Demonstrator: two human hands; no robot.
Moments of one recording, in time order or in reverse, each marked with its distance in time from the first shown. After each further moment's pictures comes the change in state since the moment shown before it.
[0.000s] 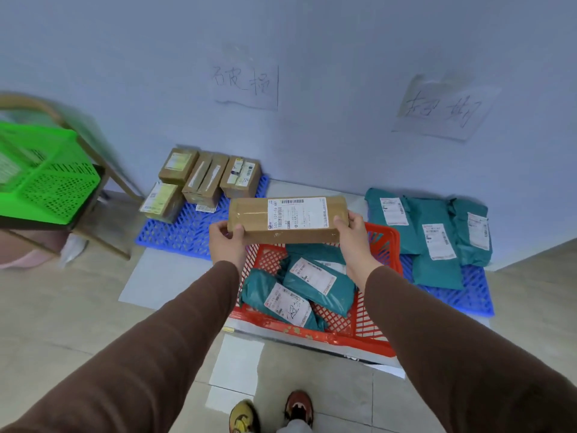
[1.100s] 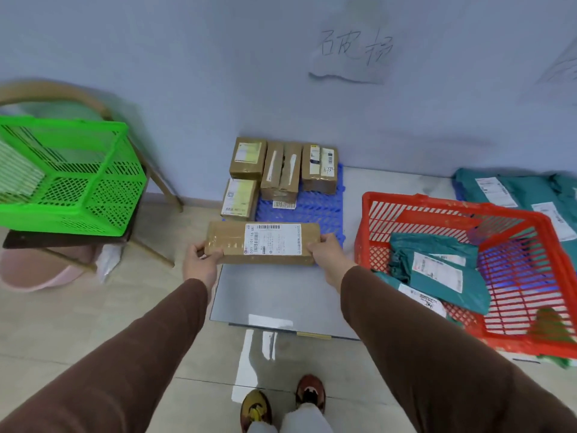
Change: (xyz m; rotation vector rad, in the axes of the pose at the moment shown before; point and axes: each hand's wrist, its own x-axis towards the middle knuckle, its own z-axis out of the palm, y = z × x) left_hand 0.274 -0.106 -0.276 0.006 -0.113 -0.156; right_hand -0.015 0.088 0.389 -0.231 0.031 0.238
